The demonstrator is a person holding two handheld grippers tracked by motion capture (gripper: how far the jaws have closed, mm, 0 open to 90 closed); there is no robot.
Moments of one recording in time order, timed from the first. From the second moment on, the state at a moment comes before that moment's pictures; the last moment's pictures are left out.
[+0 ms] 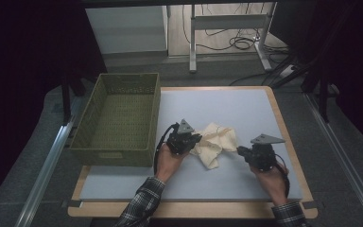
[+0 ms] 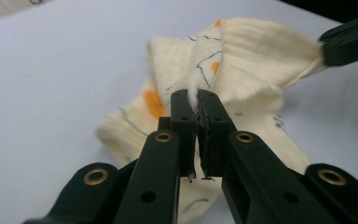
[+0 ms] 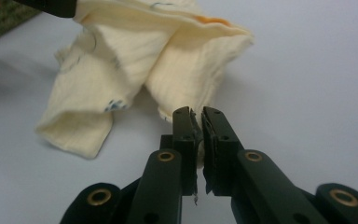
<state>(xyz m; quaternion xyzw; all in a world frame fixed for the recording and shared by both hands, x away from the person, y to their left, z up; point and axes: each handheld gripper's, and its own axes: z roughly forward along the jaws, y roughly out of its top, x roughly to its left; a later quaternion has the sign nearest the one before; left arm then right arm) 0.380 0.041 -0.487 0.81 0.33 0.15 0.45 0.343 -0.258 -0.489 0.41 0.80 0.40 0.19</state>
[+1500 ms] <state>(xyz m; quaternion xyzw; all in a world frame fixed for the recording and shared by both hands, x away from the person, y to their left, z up) 0.351 -0.015 -0.535 0.86 0.29 0.14 0.39 0.392 -0.246 -0.514 0.38 0.82 0.40 0.14</state>
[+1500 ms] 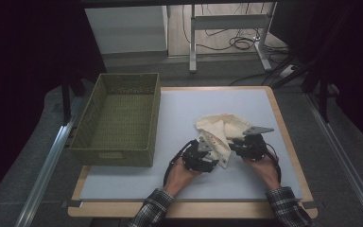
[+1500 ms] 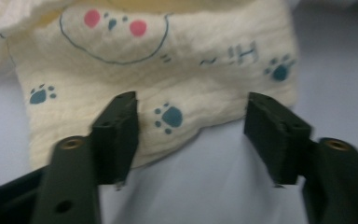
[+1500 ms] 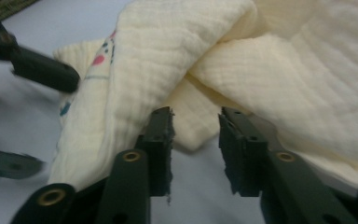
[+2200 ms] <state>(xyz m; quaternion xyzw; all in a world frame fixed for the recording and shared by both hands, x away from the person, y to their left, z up) 0.349 0.046 -0.517 0.80 0.37 0.14 0.45 0.379 -0.266 -0.503 0.39 0.83 0.36 0.19</state>
